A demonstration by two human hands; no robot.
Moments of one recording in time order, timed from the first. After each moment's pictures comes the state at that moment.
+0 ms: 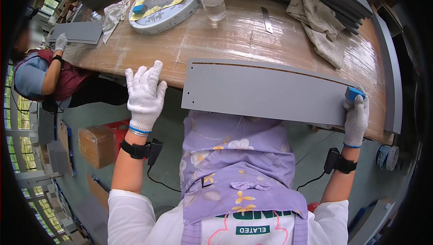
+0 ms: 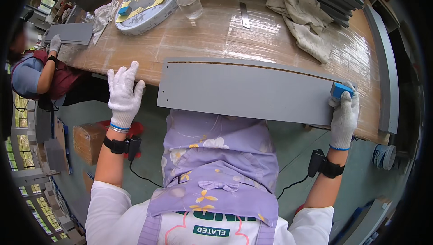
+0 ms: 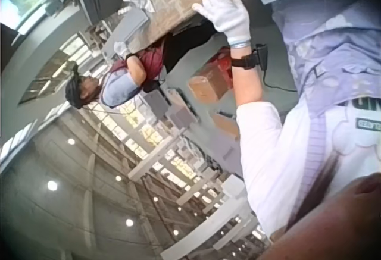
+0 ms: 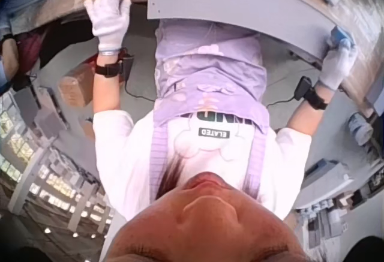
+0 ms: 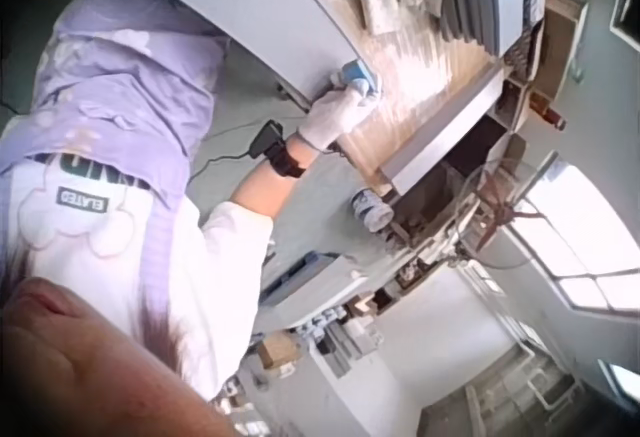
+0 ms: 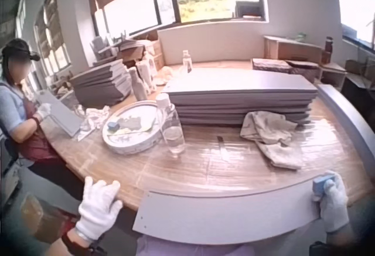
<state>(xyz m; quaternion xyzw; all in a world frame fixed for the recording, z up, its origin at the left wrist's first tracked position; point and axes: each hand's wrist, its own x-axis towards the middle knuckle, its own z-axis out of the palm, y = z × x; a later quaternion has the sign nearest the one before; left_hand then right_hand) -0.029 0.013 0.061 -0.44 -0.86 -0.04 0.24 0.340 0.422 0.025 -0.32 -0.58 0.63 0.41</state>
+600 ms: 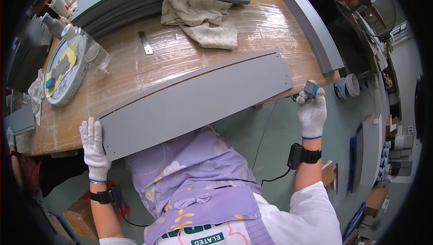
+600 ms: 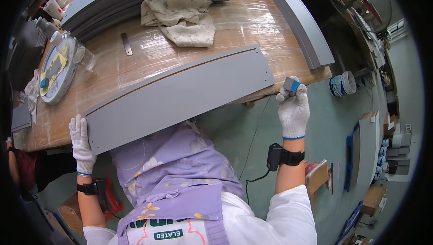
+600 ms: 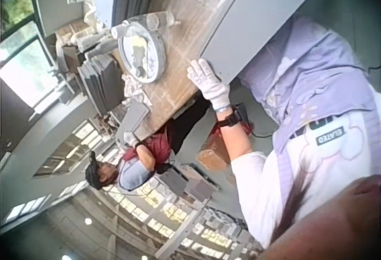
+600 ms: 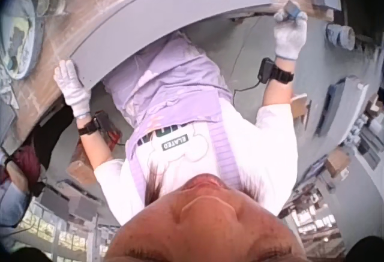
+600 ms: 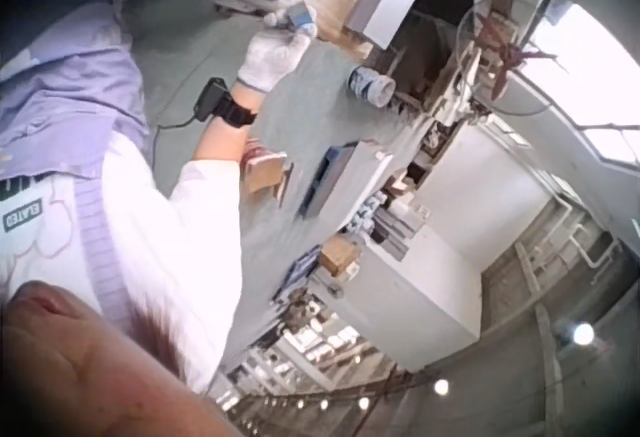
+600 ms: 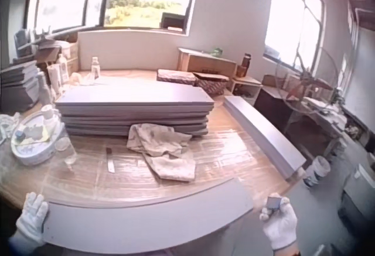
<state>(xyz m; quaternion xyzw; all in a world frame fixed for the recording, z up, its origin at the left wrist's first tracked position) -0.040 0.044 0.019 -0.61 -0.77 -0.09 0.16 0.463 0.396 0.037 -0.27 -0.34 0.70 0.56</state>
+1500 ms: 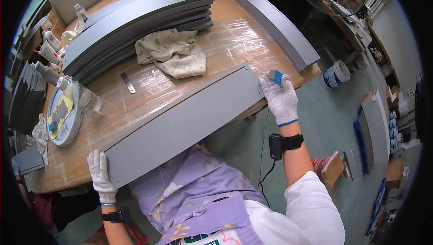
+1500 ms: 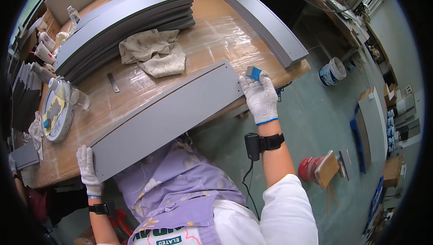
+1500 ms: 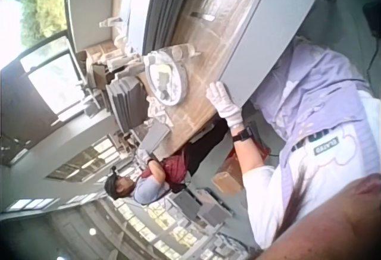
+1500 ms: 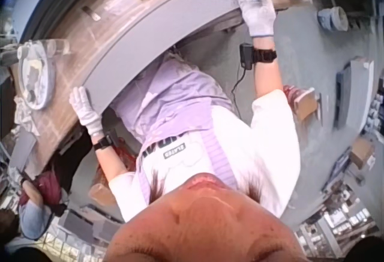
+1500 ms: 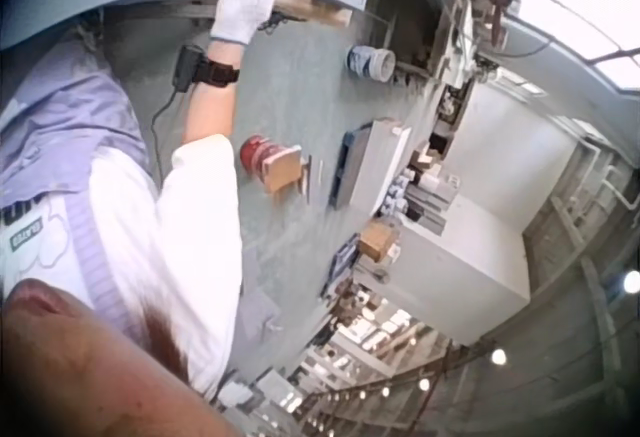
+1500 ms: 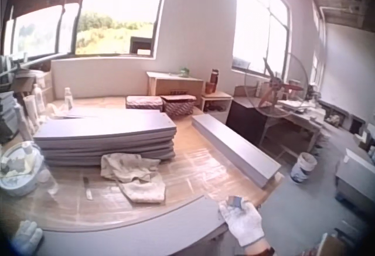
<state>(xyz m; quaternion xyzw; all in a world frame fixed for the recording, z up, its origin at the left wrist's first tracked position) -0.040 0.058 0.017 -0.62 -0.76 -0.13 0.17 0.429 0.437 0.028 -0.23 -0.14 0.75 0.61</state>
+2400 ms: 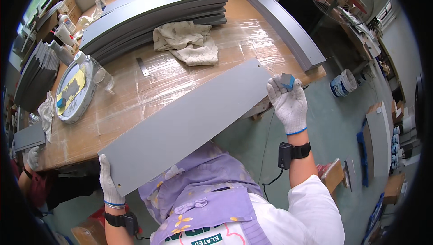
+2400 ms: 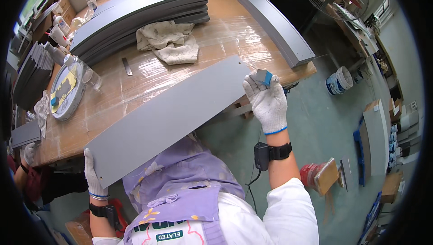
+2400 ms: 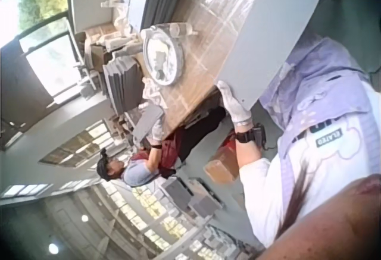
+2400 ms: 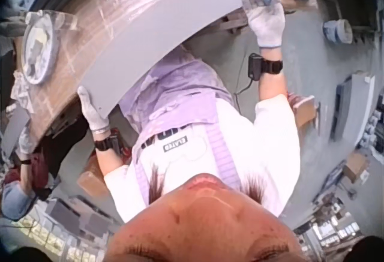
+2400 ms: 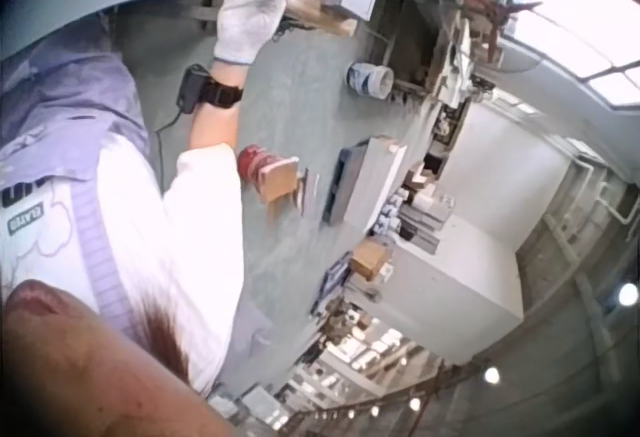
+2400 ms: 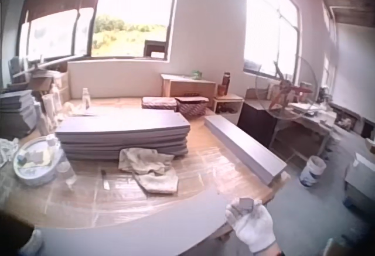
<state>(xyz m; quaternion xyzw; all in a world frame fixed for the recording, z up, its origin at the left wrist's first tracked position) 0.051 0.040 0.075 -0.12 -0.57 -0.72 -0.39 0.427 0.378 0.070 -0.15 -0.20 0.81 0.53</state>
